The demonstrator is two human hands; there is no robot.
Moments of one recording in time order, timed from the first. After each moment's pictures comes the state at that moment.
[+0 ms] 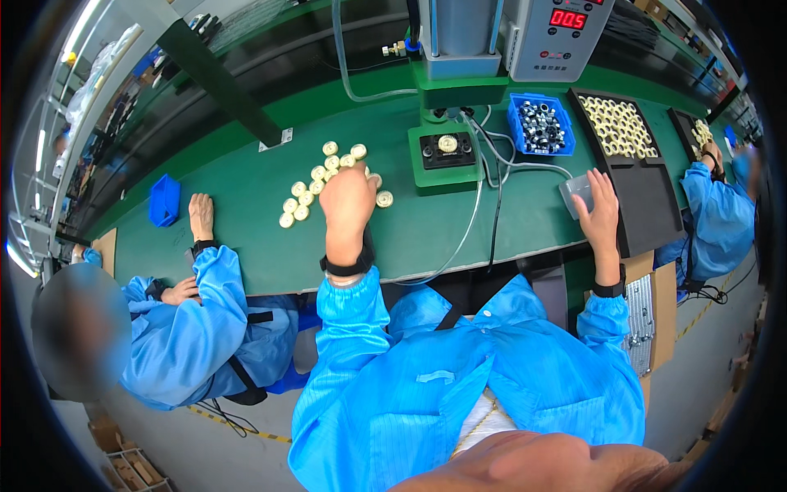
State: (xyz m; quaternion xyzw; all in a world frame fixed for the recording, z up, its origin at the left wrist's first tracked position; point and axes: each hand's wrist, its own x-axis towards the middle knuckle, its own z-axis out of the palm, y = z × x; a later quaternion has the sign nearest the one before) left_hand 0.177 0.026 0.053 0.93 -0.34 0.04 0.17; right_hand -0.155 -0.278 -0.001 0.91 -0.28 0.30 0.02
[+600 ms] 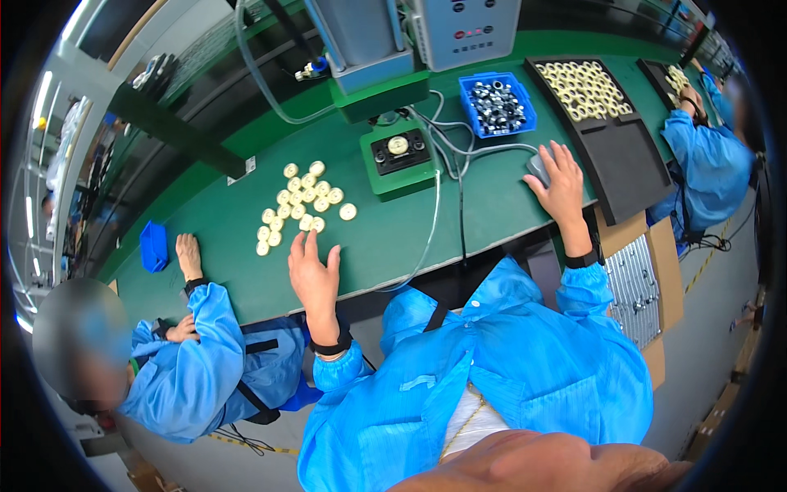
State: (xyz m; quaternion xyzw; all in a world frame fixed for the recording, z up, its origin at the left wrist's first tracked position) left_hand 0.122 0.099 0.008 0.92 -0.31 0.12 0.22; right_hand -0.133 -0.271 -0.025 0.90 -0.33 0.29 0.03
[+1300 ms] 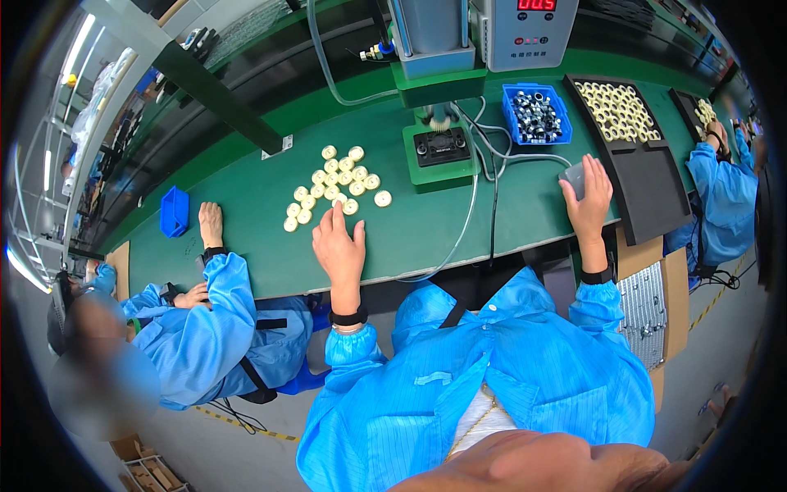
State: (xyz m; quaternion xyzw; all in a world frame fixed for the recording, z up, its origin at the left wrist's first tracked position) left_hand 0.141 0.096 -0.021 0.92 -0.28 0.21 0.18; right_hand -0.127 -0.264 -0.021 0.87 -0.33 0.36 0.07
